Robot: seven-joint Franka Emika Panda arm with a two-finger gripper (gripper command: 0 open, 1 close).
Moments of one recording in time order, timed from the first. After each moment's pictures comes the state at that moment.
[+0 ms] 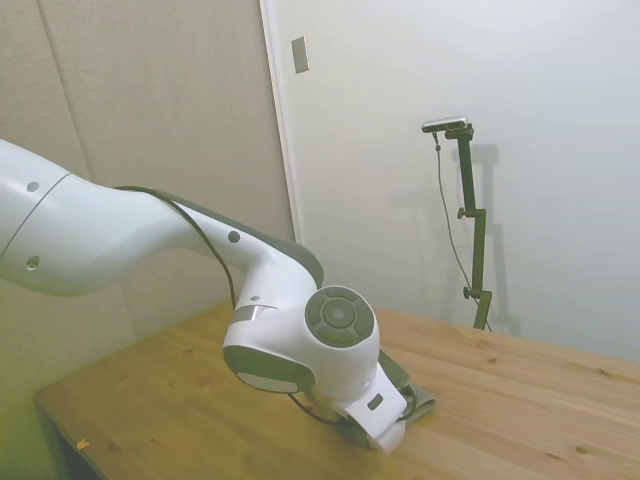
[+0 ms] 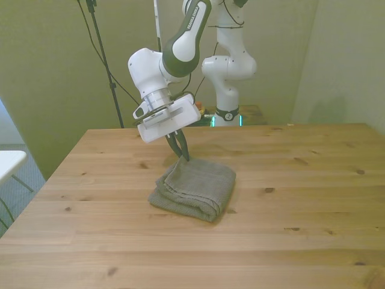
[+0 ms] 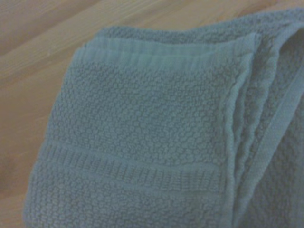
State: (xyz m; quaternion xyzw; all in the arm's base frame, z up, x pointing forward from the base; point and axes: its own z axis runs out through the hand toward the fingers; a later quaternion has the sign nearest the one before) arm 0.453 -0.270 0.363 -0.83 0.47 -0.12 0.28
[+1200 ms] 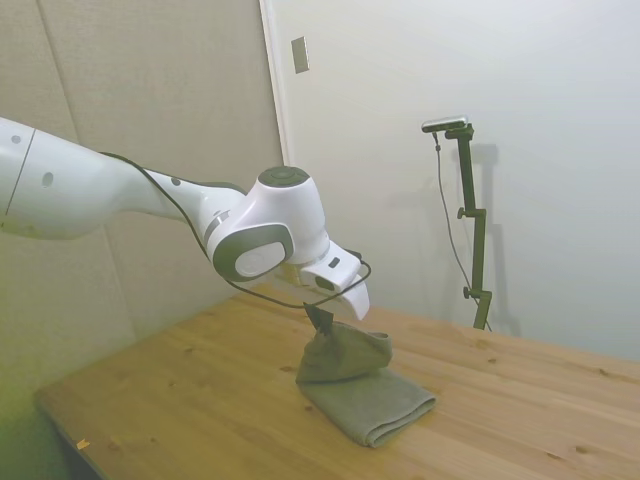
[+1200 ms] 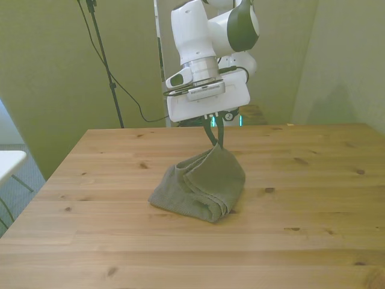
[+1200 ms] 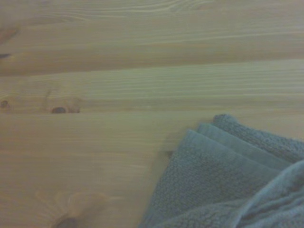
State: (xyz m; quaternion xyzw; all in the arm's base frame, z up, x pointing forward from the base) arm 0.546 -0.143 0.472 -0.90 0.38 -0.15 0.15
